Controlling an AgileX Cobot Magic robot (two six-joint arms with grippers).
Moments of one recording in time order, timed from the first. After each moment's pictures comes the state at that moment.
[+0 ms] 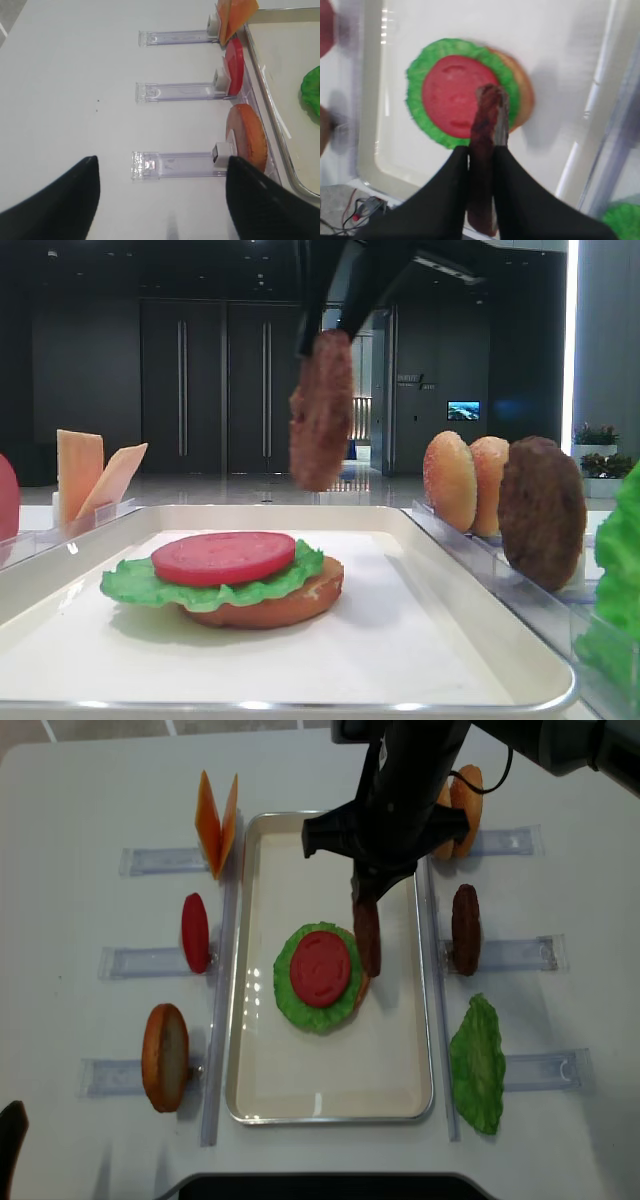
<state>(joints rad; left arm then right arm) 0.02 -0.01 -0.47 0.06 1.11 0.01 0.67 1.87 -1.64 0.26 1.21 0.33</state>
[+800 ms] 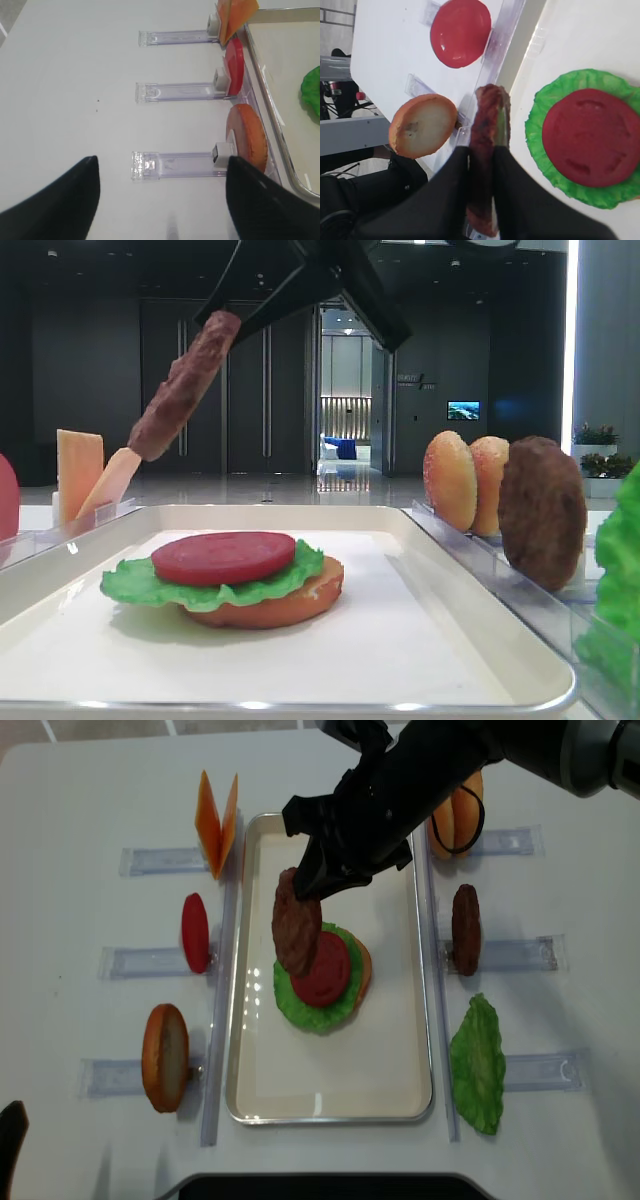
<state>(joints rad) 0.02 -0.01 -0.47 0.06 1.11 0.01 0.56 1.87 -1.45 0.91 0.98 -0.27</state>
